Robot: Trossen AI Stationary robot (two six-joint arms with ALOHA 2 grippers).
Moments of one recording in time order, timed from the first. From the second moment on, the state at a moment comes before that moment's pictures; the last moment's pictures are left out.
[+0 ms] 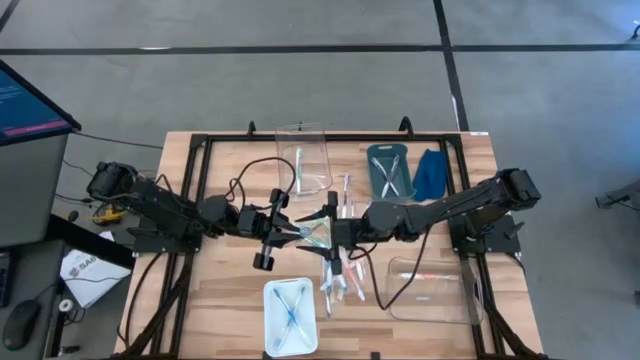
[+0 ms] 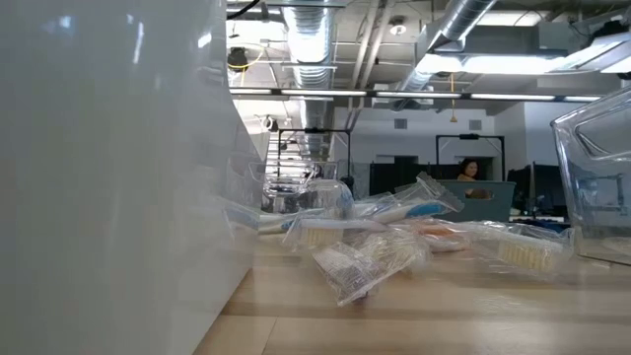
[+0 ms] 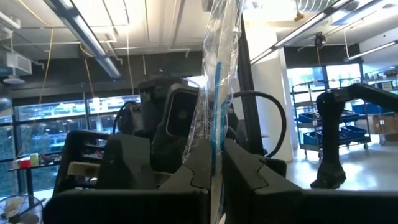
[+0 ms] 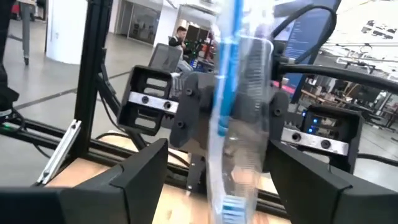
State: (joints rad) left arm -0.23 1.36 0.62 1.18 0.01 0.14; right arm 0.25 1.64 1.15 0.53 0.18 -0.30
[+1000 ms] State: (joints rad) left arm -0.24 1.36 0.61 1.16 0.00 0.14; right arm 0.29 1.63 1.15 0.51 0.27 -0.33
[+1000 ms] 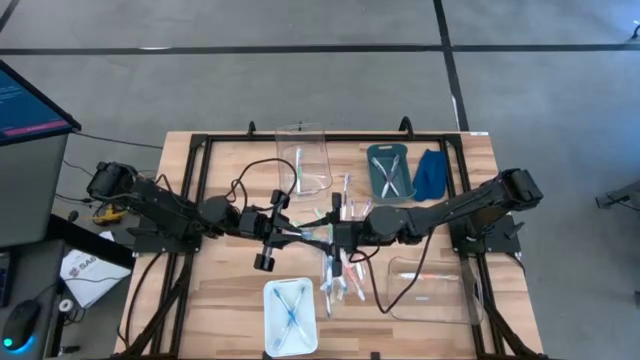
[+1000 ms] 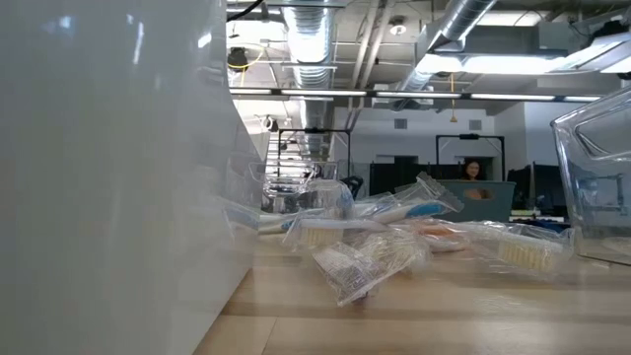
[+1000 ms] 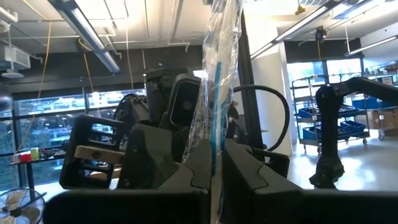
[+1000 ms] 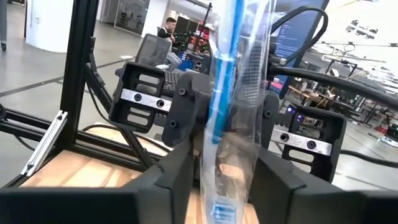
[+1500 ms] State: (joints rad) left arm -0.23 1.36 0.61 1.16 -0.02 0.14; right arm 0.29 1.63 1.20 0.37 0.37 -0.31
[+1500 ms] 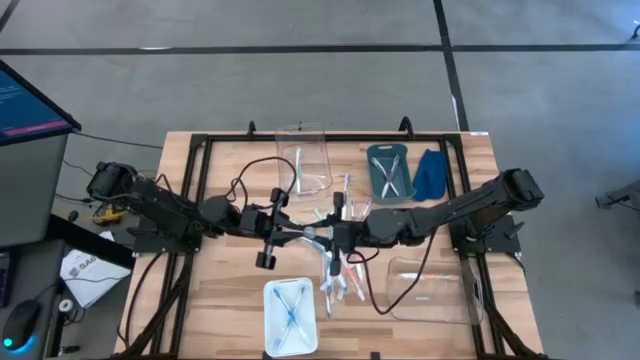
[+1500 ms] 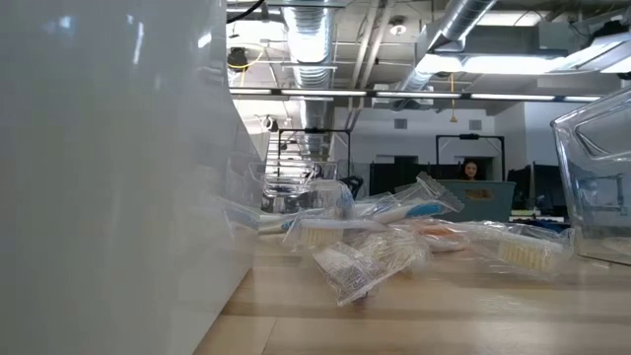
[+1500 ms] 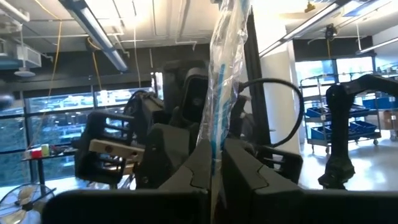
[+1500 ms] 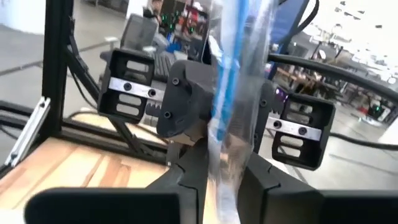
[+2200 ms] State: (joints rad) left arm -0.28 1.30 0.60 1.11 -0.09 0.14; right arm 0.39 1.60 1.34 0.00 0.61 -0.26
